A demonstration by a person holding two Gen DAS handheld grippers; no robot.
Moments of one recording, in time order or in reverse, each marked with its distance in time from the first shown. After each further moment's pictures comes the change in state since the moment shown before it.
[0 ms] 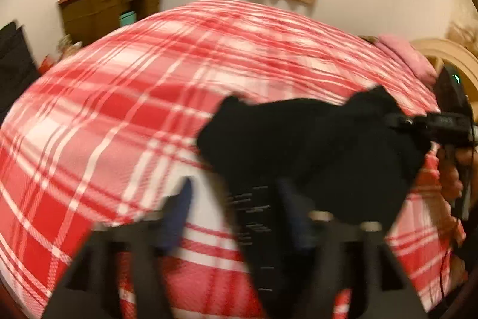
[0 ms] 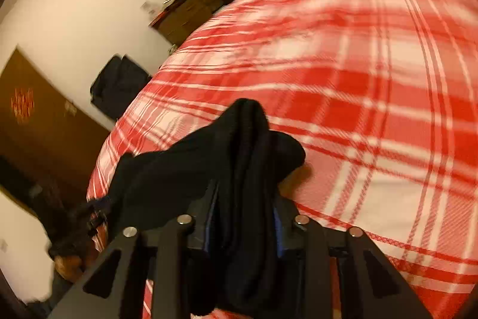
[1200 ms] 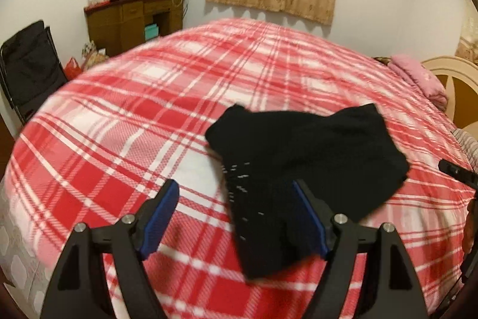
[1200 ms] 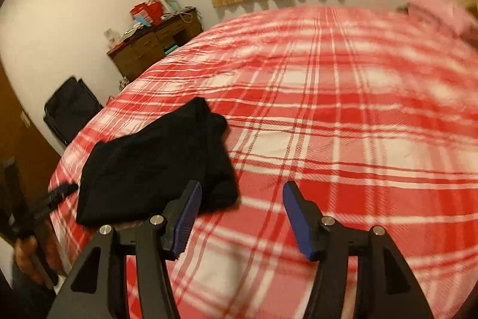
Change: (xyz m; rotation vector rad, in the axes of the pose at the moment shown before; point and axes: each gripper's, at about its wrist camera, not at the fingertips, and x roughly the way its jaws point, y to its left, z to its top) left arm -0.070 -0.024 -0.015 -0.022 -0.089 0.099; right arm -0.132 0.027 -0.094 -0.090 -0.251 -0.371
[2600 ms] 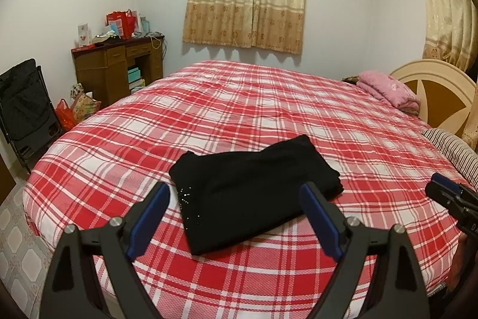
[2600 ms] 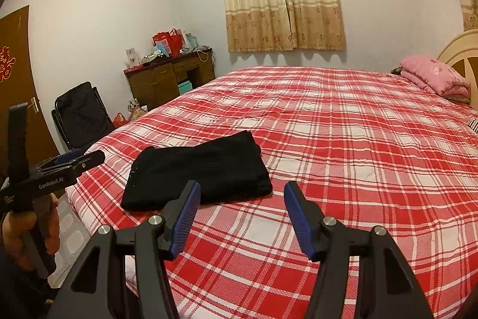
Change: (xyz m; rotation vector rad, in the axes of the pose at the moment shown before) left arm -0.088 -0.052 0.001 0.080 -0.176 -0.067; right arm -0.127 0.073 -0.049 -0.117 -0.234 -0.044
